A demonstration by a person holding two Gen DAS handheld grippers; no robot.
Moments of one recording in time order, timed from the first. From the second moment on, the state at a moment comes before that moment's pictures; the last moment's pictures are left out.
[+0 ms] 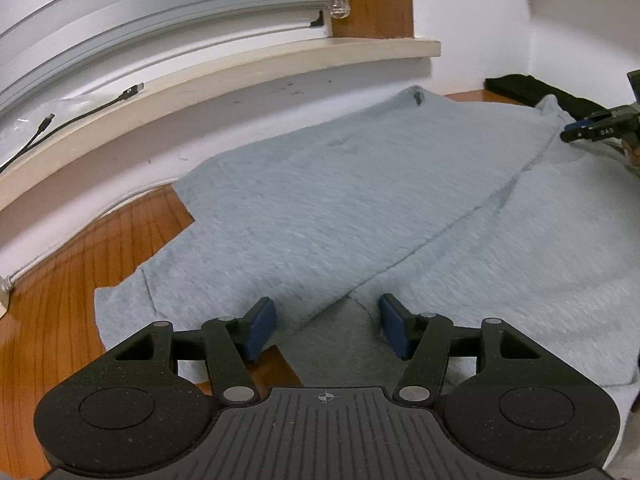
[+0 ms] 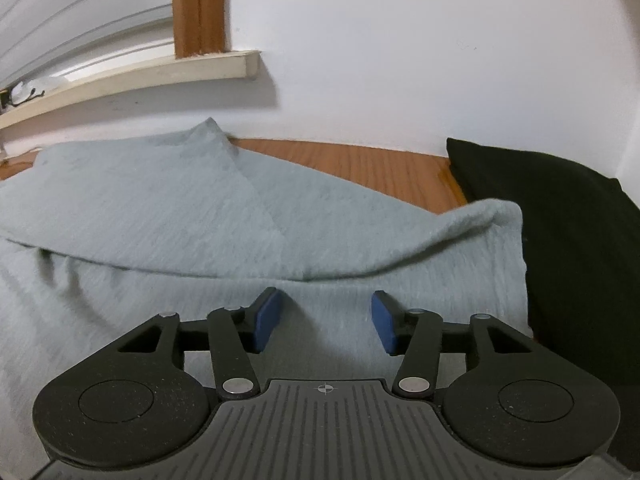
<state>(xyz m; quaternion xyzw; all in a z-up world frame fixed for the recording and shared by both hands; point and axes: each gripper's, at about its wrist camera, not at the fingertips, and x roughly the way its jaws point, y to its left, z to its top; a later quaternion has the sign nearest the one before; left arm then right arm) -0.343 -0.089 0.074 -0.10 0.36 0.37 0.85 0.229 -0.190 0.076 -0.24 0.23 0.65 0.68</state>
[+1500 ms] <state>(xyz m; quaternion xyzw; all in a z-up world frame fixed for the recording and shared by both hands) -0.301 -0.084 0.089 -0.11 0.28 0.38 0.88 0.257 -0.214 0.093 -0.27 0.22 0.58 0.73</state>
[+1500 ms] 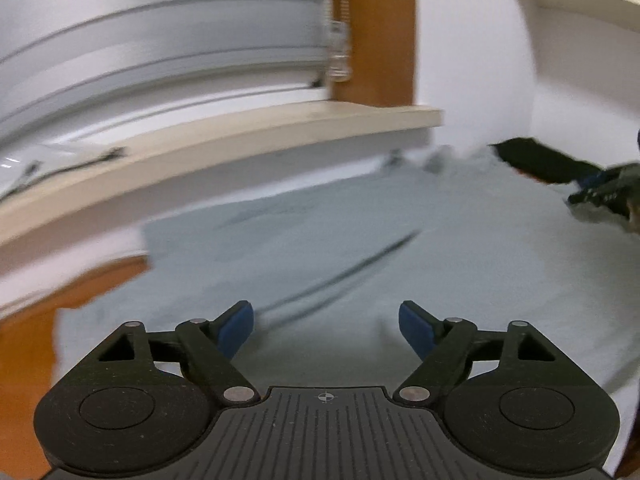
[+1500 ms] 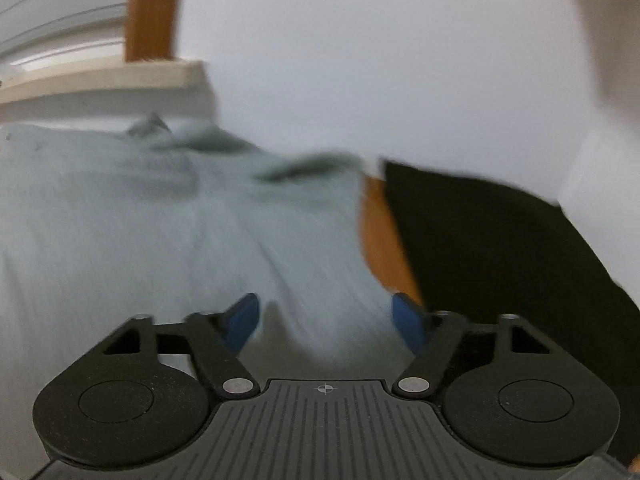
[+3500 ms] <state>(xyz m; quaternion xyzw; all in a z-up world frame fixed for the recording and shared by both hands) -0.230 -0.217 0.093 -0.05 0.31 0.23 0.92 0.166 -0.214 0.061 -0.27 0.13 0.65 0.70</state>
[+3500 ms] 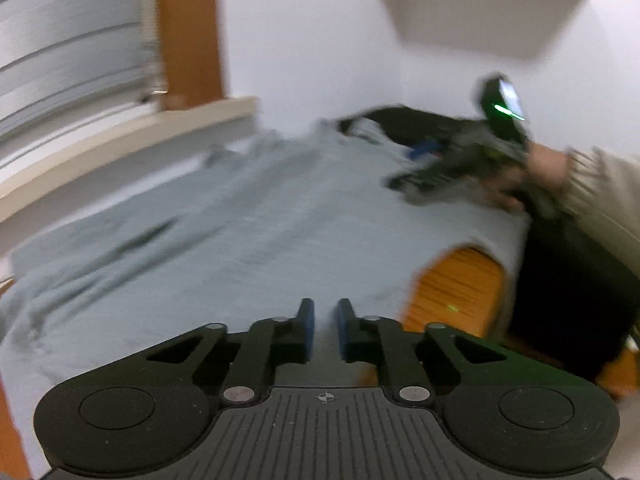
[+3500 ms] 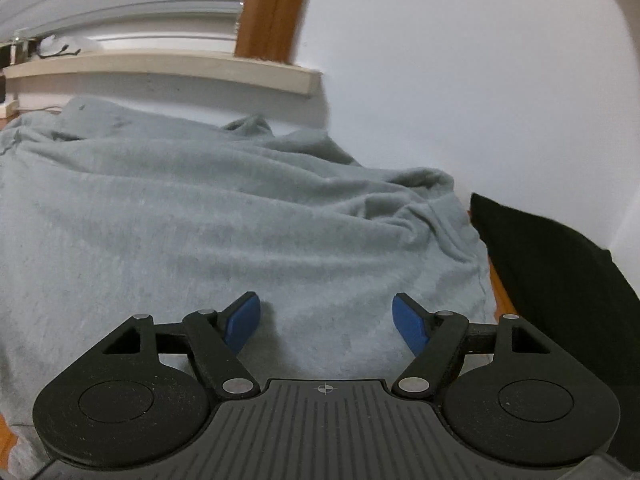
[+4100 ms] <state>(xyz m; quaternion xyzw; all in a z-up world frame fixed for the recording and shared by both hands) -0.203 -0.220 0.072 -0.03 0.36 0.20 0.91 0.178 -0.210 0.061 -0.24 0.17 0.66 0.69</state>
